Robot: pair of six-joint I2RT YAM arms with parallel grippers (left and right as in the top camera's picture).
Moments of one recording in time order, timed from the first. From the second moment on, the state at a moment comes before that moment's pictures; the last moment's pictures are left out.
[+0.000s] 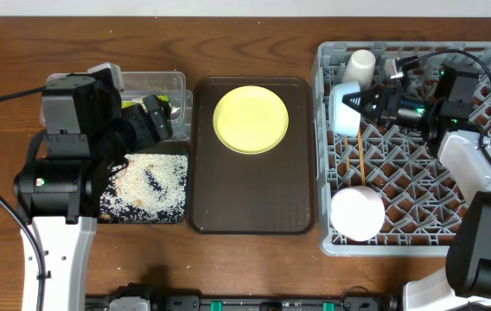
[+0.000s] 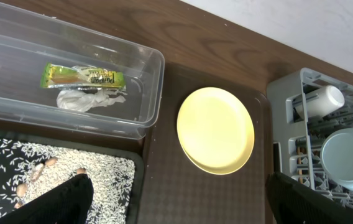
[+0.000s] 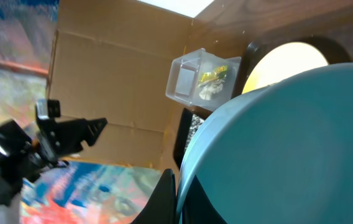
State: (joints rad) left arm 0.00 1.15 1.31 -0.91 0.20 -0.35; right arm -0.15 1.73 1.06 -0.01 -1.37 0.64
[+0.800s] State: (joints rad) left arm 0.00 1.15 1.31 -0.91 0.20 -0.35; right arm -0.13 1.72 0.96 0.01 -1.47 0.48
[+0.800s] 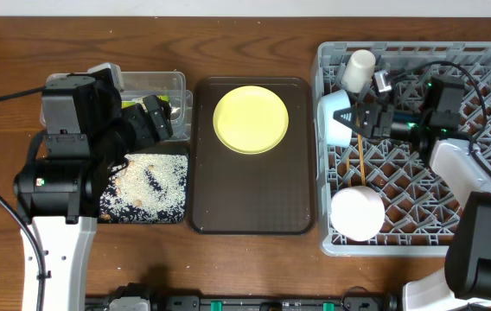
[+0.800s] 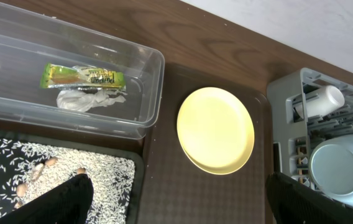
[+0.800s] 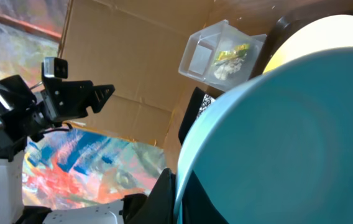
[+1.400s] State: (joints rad) left arm 0.00 1.15 1.31 -0.91 0.20 -0.35; right arm -0.26 1.72 0.87 -0.04 -1.42 0.45
